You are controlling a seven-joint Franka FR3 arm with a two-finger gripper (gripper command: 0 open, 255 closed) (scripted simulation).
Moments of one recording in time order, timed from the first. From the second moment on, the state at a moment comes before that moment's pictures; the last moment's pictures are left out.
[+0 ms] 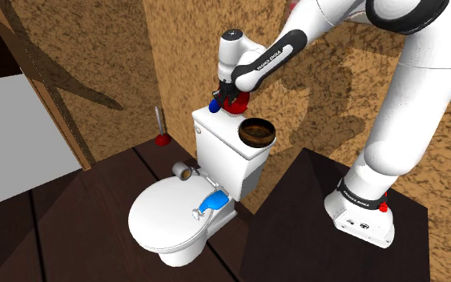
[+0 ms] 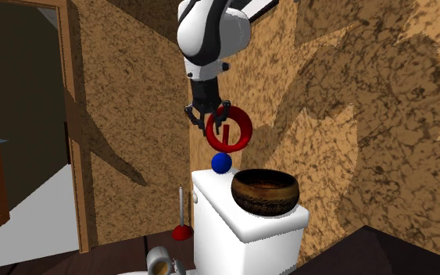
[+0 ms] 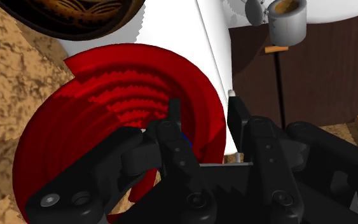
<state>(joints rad) -0.13 0.18 0.08 -2.15 -0.50 2.53 0.83</state>
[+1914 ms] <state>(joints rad) -0.28 -0.10 0.05 -2.72 -0.79 2.84 1.00</state>
